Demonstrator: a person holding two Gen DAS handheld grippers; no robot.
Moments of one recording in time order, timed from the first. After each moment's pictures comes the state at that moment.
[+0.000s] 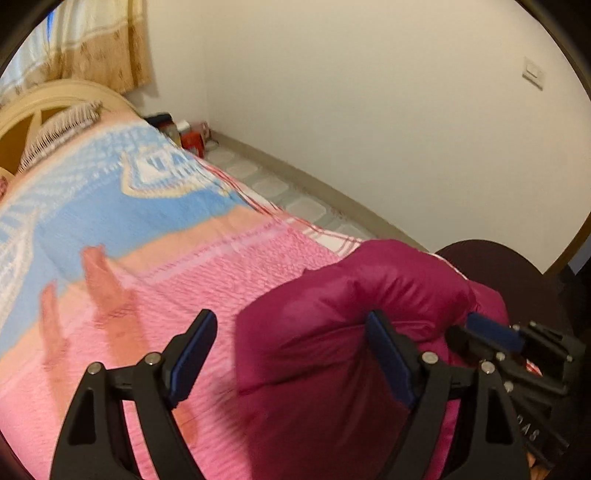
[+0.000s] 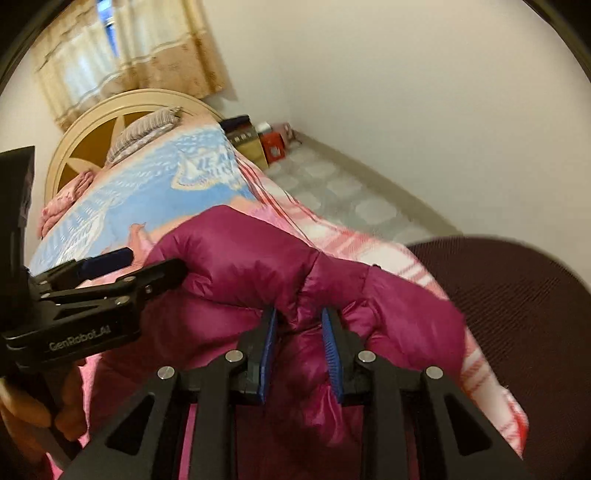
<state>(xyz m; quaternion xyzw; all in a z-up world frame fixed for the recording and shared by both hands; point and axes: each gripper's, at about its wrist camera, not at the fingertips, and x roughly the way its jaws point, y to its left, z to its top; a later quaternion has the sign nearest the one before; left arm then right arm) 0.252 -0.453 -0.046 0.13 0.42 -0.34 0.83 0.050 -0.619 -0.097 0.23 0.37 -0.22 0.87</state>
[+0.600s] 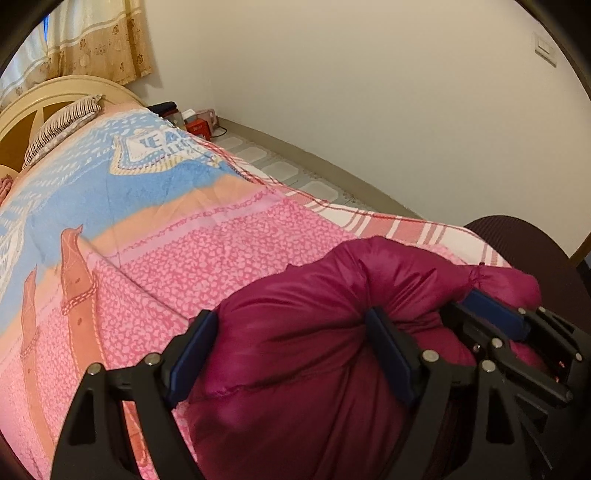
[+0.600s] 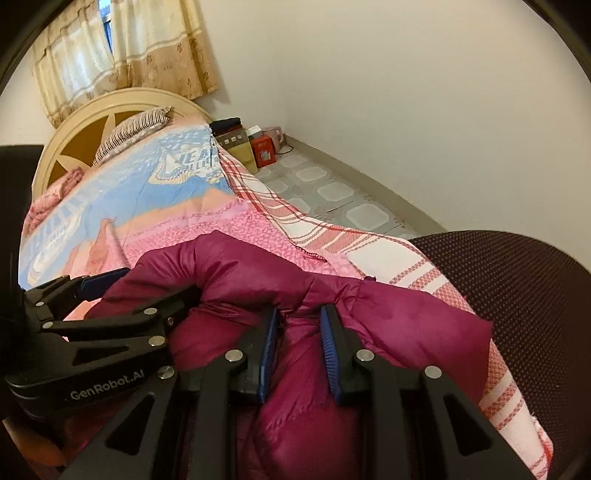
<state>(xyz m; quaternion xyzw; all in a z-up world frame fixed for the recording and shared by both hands) 0.248 -0.476 -0.082 0.16 0.43 -0.30 0.84 0.072 -0.636 -0.134 0.20 0.36 -0.24 0.88</state>
